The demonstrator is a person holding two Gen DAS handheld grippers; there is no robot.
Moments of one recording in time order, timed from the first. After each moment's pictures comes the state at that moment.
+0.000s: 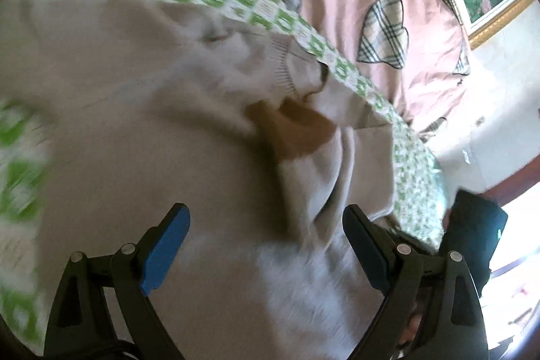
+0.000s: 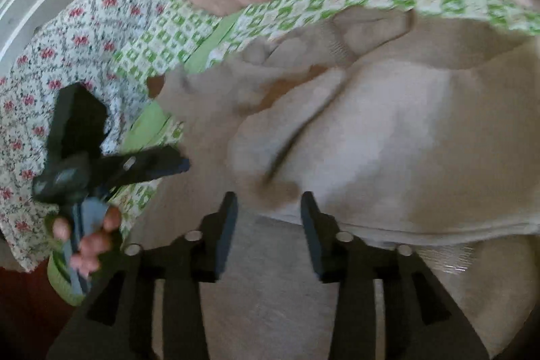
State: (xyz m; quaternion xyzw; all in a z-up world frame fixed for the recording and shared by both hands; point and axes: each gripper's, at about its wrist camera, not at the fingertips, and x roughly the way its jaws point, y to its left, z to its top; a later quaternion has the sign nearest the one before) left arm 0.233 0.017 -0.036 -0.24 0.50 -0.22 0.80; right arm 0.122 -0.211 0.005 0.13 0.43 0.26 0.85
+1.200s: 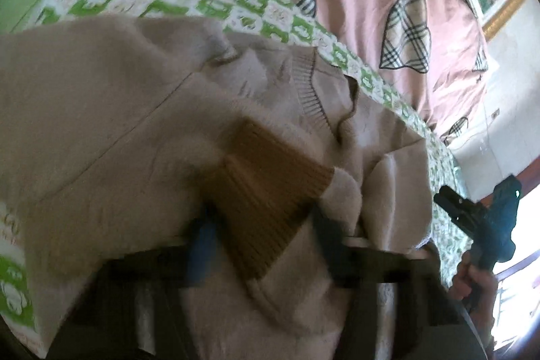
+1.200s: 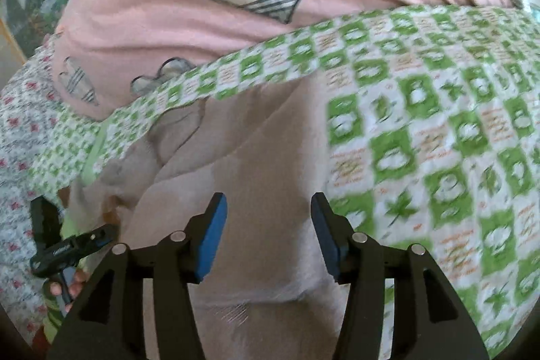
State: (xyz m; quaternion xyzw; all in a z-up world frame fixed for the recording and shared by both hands) left arm 0.286 0.006 -0.065 -0.19 0.47 -0.20 0.84; right arm 0.160 -0.369 0.016 0.21 0.39 0.01 0.89
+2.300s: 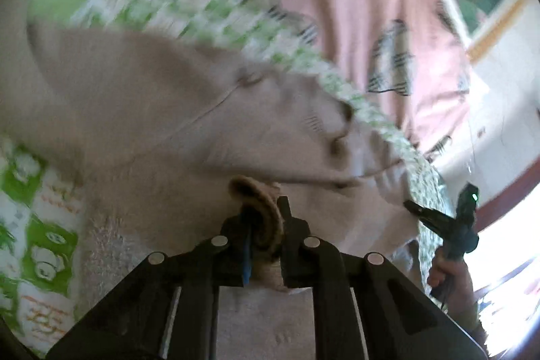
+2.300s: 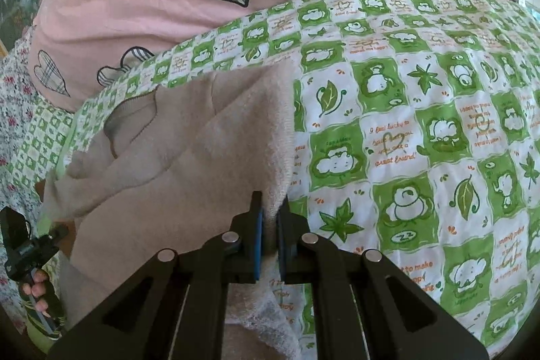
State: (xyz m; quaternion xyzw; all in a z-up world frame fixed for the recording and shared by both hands) left arm 0.238 0.052 -0.040 -0.22 0.42 -0.21 0.86; right arm 0.169 -0.401 -0.009 0.19 0.43 0.01 0.88
